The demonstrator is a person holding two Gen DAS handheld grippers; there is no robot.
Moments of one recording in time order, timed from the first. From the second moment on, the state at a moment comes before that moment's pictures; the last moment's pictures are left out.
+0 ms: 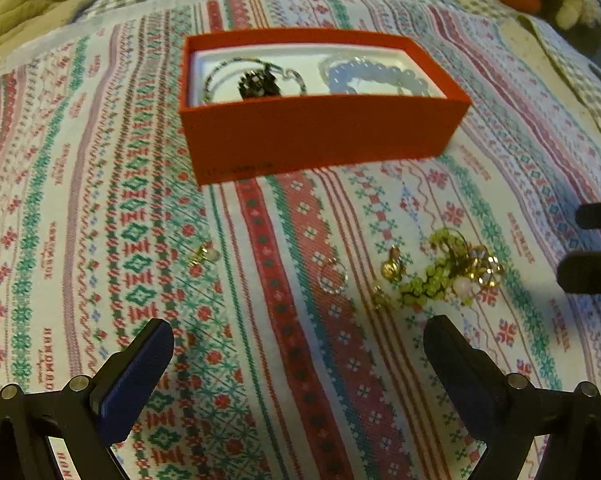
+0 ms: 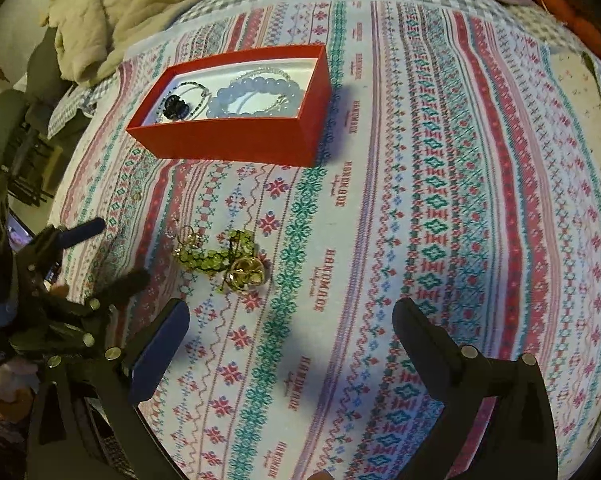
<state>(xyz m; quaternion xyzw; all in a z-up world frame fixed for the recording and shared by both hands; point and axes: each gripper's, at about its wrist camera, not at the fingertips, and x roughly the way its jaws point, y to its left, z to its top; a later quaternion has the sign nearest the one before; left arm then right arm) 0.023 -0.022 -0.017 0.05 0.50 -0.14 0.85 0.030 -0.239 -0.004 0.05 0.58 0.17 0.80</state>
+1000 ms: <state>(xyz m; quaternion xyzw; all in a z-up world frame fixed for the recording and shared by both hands) 0.018 -0.045 -0.024 0.12 0.52 -0.18 0.83 0.042 -0.167 -0.035 -0.12 0.55 0.23 0.79</state>
